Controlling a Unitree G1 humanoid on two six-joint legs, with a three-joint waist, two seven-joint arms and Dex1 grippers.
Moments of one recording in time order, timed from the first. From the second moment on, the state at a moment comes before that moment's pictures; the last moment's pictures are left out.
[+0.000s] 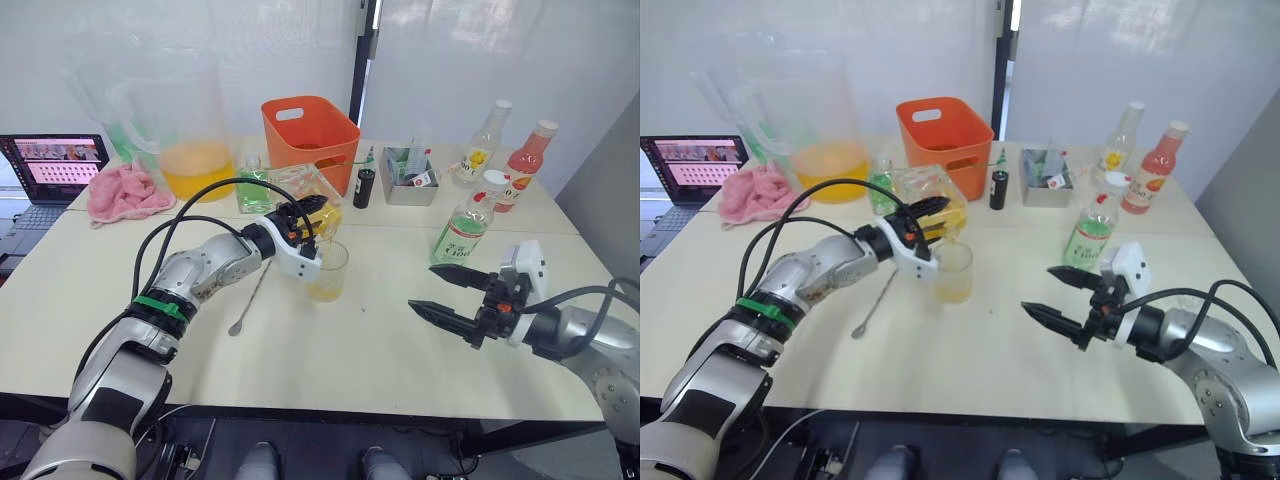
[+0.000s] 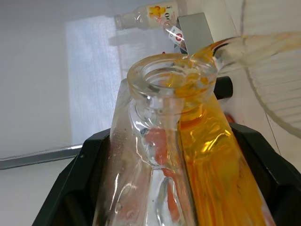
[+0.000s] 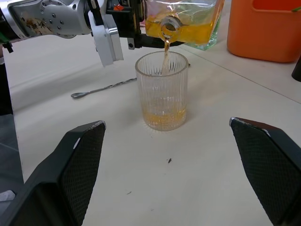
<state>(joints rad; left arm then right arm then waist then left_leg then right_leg) -0.95 0.57 -0.43 0.54 0.89 -0.57 -0.04 -0.14 -0.76 -0.27 -0.45 0.76 0.64 0.84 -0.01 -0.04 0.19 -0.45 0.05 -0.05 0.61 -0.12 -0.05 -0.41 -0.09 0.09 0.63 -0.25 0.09</state>
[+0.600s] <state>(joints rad) -0.82 0.54 -0.31 0.37 0.52 -0.40 -0.31 -0.25 -0.78 -0.21 -0.38 0.76 0.64 0.91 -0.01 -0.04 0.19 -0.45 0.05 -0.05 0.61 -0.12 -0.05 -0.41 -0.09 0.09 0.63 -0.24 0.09</state>
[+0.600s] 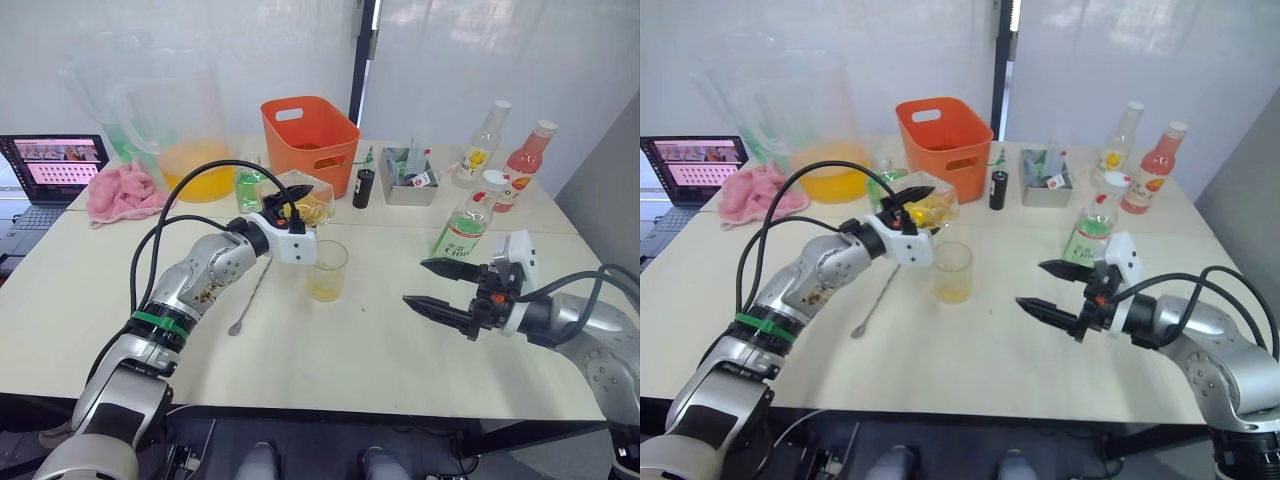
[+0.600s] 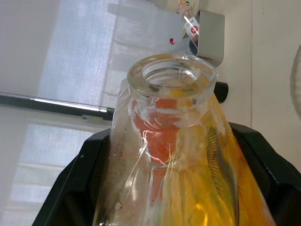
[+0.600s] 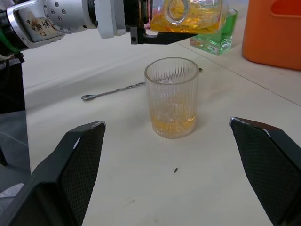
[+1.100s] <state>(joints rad) -0.78 0.47 0.15 0.14 -0.02 0.29 -0.41 -0.38 -0.78 -0.14 -0.29 0.74 0.64 1.00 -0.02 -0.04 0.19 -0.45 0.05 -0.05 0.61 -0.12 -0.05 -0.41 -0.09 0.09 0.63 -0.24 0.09</state>
